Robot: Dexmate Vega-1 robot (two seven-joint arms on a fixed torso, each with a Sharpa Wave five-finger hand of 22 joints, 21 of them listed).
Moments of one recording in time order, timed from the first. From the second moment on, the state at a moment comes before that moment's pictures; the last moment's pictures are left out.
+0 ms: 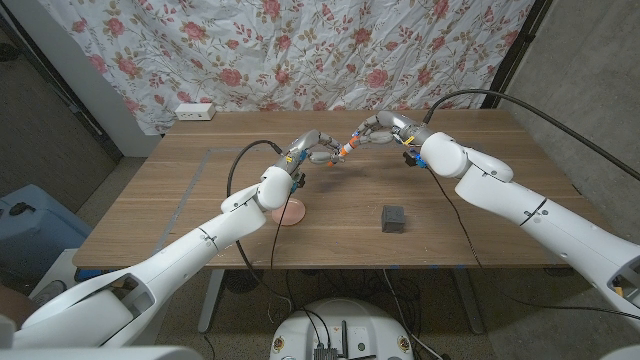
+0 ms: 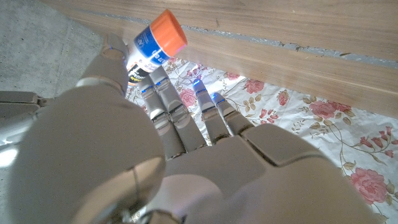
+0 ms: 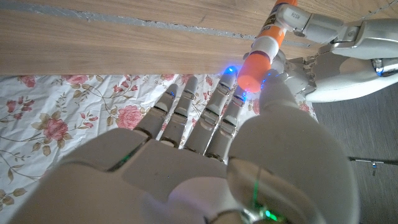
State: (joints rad) left arm 0.70 0.56 0.70 -1.61 0.26 0.07 0.29; left_hand 0.97 -0.06 0.33 -0.17 0.18 1.10 -0.16 0.20 0.19 1.18 -0.22 0.19 0.19 0.58 -0.06 0.18 0.17 0.22 -0.03 0.19 0.16; right arm -0.66 -0.79 -0.64 -1.92 -0.22 -0.30 0.07; right_hand 0.96 0.02 0.25 -0.14 0.21 0.88 -0.22 0.42 0.19 1.06 -0.22 0.21 0.23 0.48 -0.05 0.46 0.26 0.40 0.03 0.18 0.16
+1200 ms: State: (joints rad) left arm 0.70 0.55 0.70 -1.61 0.26 0.08 0.29; left_hand 0.97 -0.06 0.33 -0.16 0.19 1.10 -0.16 0.20 0.19 1.18 -0.22 0.19 0.19 0.58 -0.05 0.18 0.17 0.22 -0.03 0.19 0.16; right arm -0.66 -0.78 -0.64 -1.91 -0.22 -0.29 0.06; right_hand 0.96 0.03 0.25 -0.14 0.20 0.88 -0.22 0.42 0.19 1.06 -0.22 0.21 0.23 0.47 -0.05 0.46 0.26 0.40 0.03 0.18 0.16
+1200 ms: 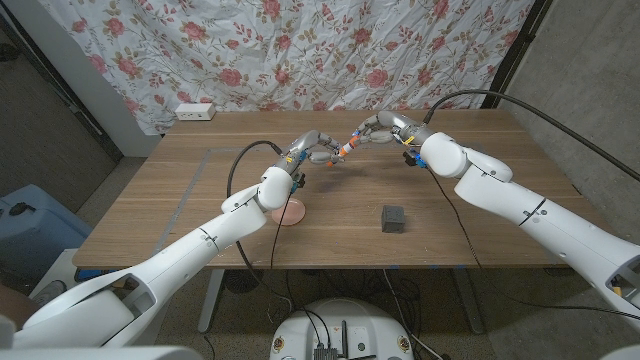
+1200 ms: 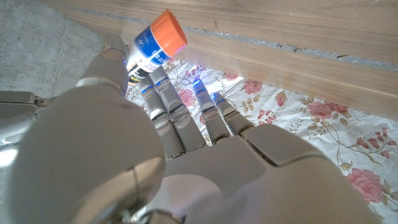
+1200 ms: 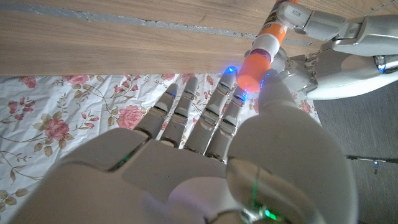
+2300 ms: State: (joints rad) left arm 0.70 0.55 0.70 -1.61 0.26 0.07 0.29; left_hand 0.97 -0.06 0.33 -0.16 0.18 1.10 -0.15 0.20 0.19 1.18 -0.22 0.19 0.19 0.58 -0.05 0.18 0.17 0.22 -0.03 0.19 0.16; right arm -0.65 -0.77 -0.66 -1.90 -0.22 -0.29 0.07; right_hand 0.96 0.03 0.24 -0.14 0.20 0.89 -0.23 0.41 0.19 1.05 -0.22 0.21 0.23 0.46 -0.04 0.47 0.26 0.40 0.03 0.18 0.16
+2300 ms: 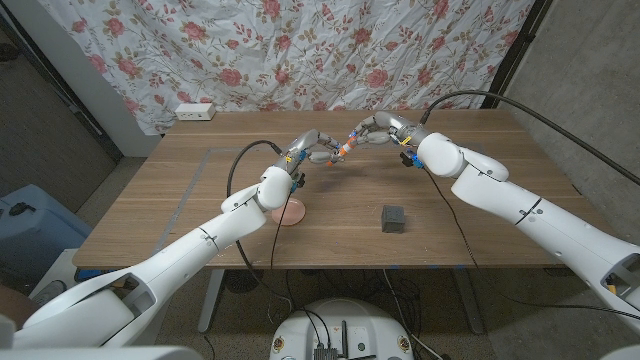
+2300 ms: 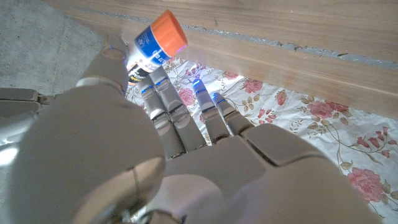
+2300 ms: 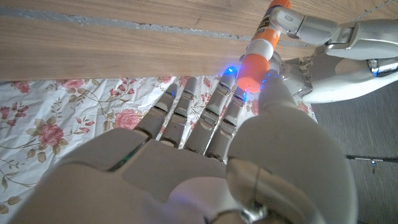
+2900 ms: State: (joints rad) left arm 0.70 0.55 0.70 -1.61 0.26 0.07 0.29; left_hand 0.97 -0.06 0.33 -0.17 0.18 1.10 -0.16 0.20 0.19 1.18 -0.22 0.19 0.19 0.58 -0.05 0.18 0.17 0.22 -0.03 0.19 0.16; right arm -0.65 -0.77 -0.66 -1.89 -0.21 -0.29 0.06; right_hand 0.96 0.03 0.24 -0.14 0.20 0.89 -0.22 0.40 0.19 1.05 -0.22 0.21 0.23 0.46 -0.04 0.47 0.26 0.40 0.03 0.18 0.16
